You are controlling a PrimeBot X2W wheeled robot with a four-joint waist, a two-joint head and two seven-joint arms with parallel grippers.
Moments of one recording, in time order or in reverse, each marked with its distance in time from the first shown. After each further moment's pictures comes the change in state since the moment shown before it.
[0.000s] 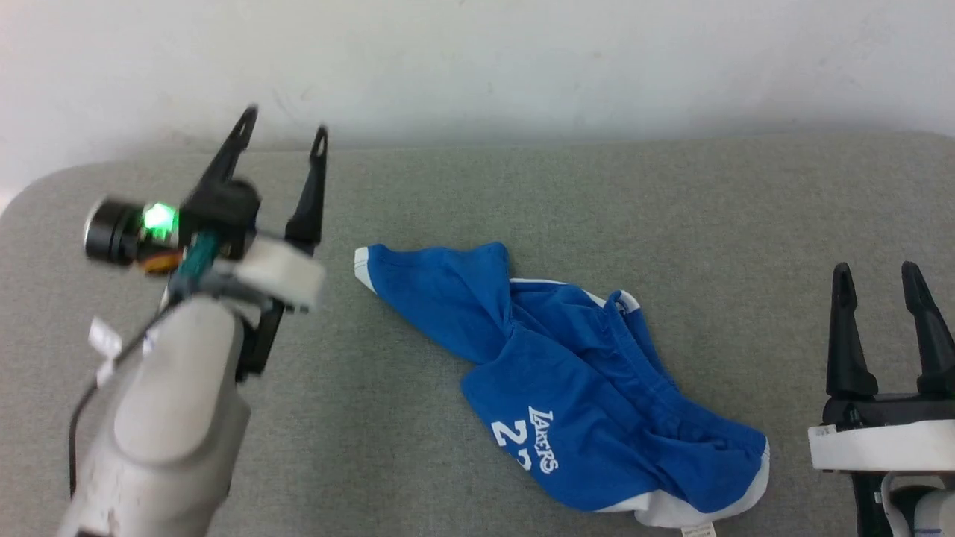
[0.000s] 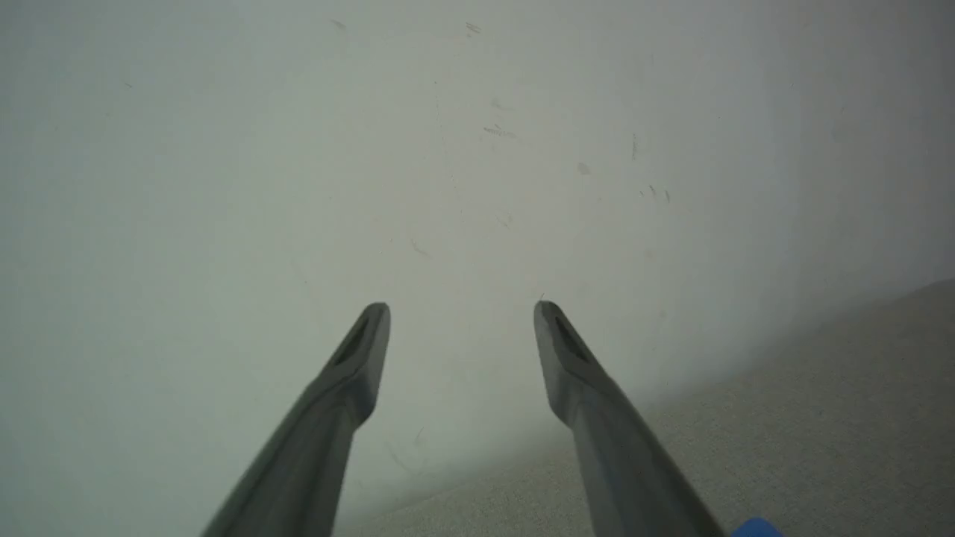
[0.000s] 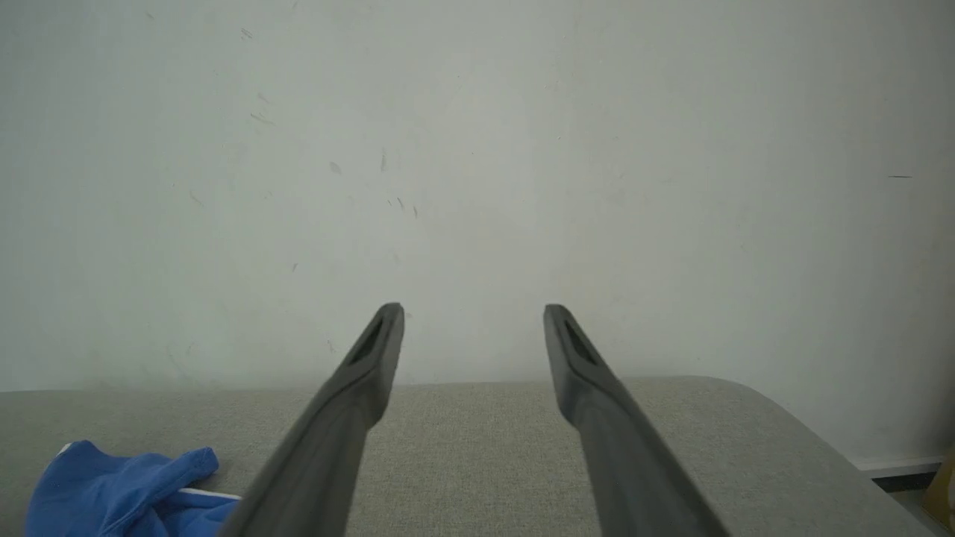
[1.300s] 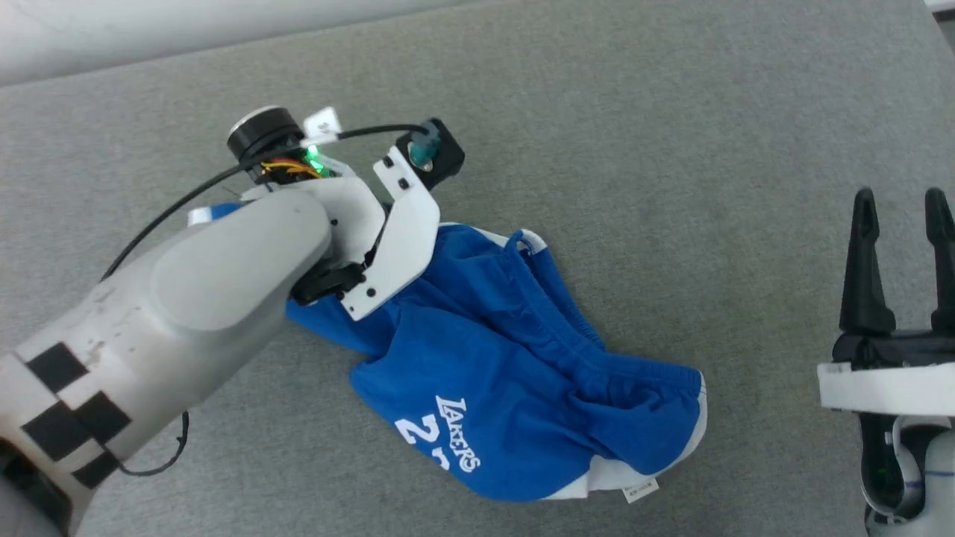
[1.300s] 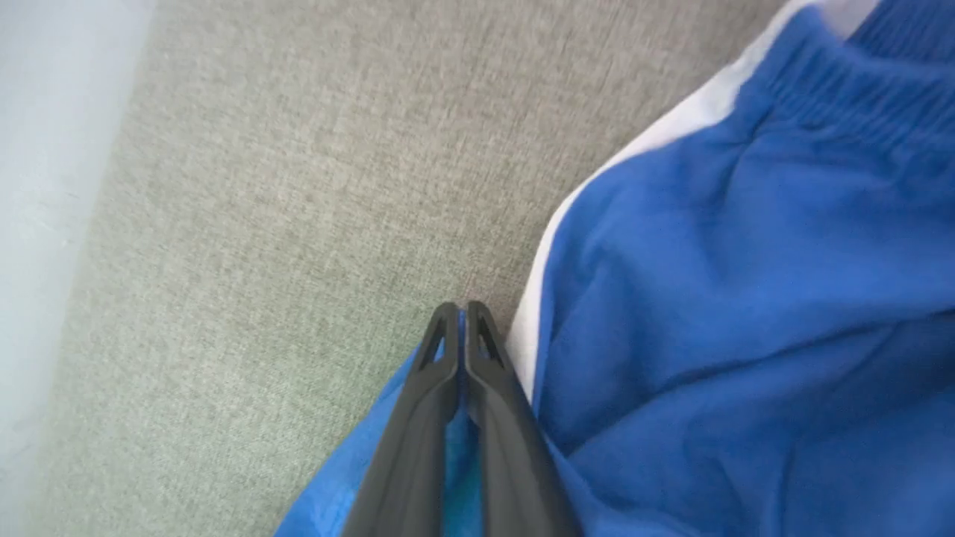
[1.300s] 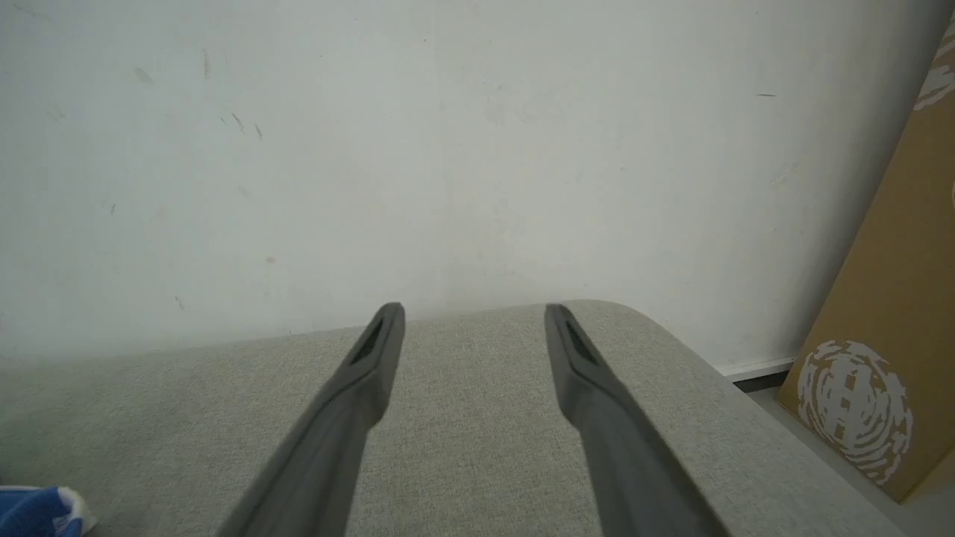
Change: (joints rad) left arm -0.658 0.207 -1.012 0.109 -0.626 -0.178 0.878; right arm -0.145 0.000 -0.002 0.012 0.049 0.000 0.000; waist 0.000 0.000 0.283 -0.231
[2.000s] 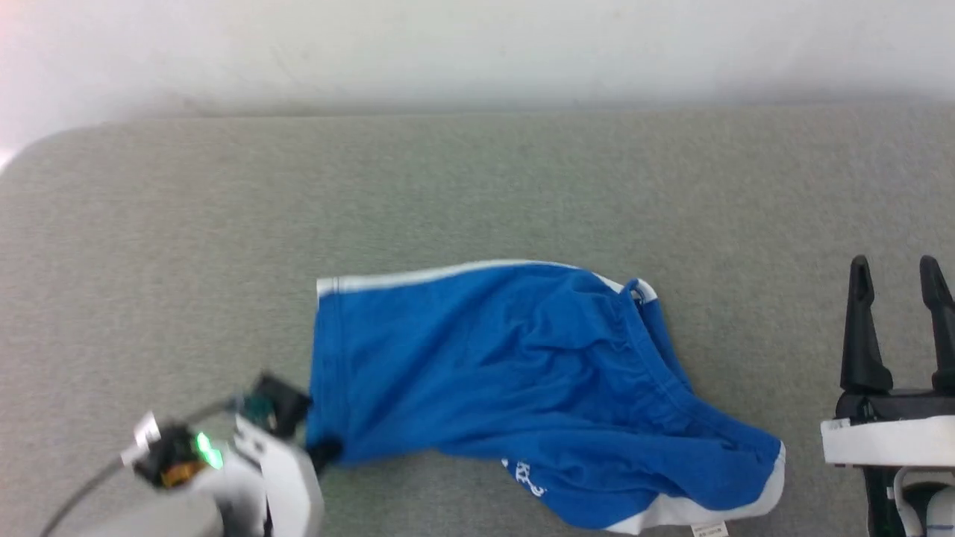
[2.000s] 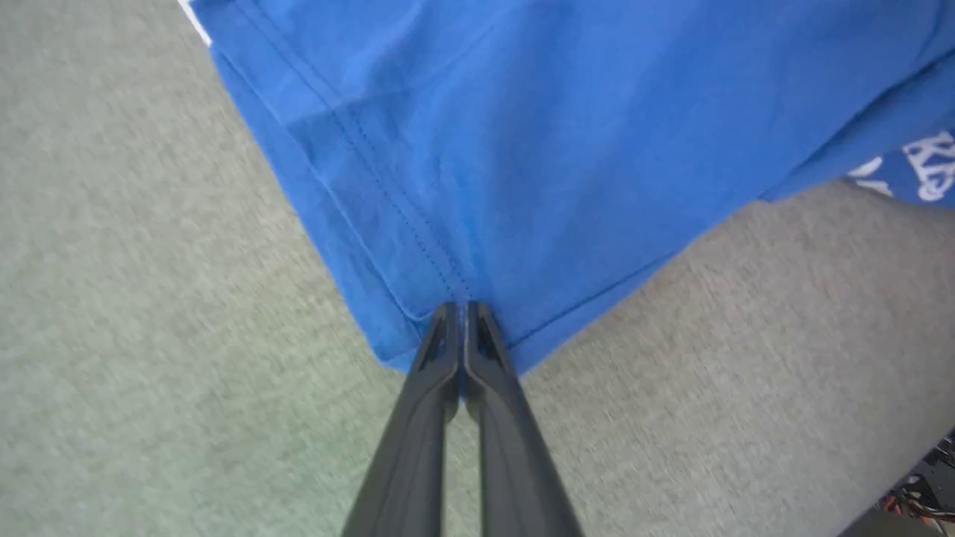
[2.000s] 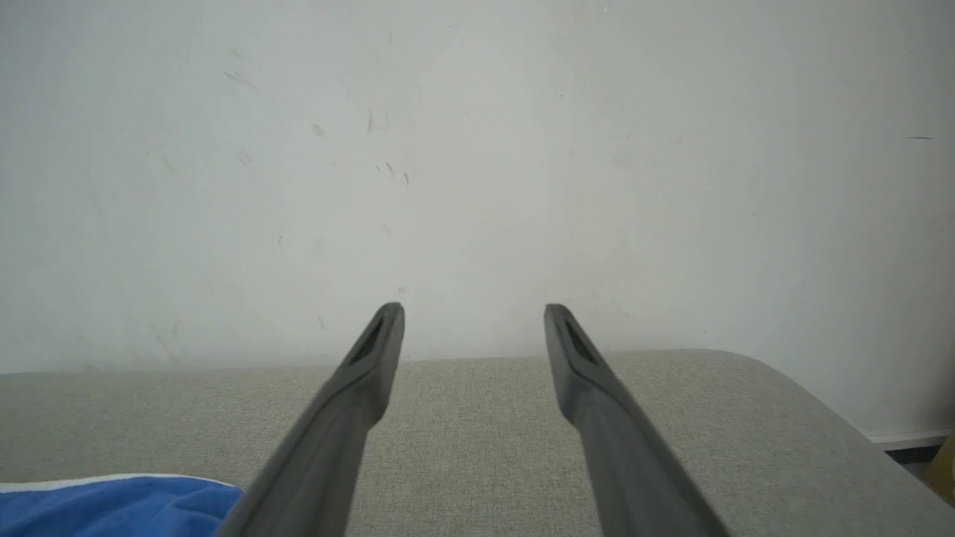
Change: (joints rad) left arm 0.622 0.358 0.061 -0.366 -0.236 0.323 -0.490; right arm 0.126 0.000 -0.025 -0.007 -0.041 0.000 0.000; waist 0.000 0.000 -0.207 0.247
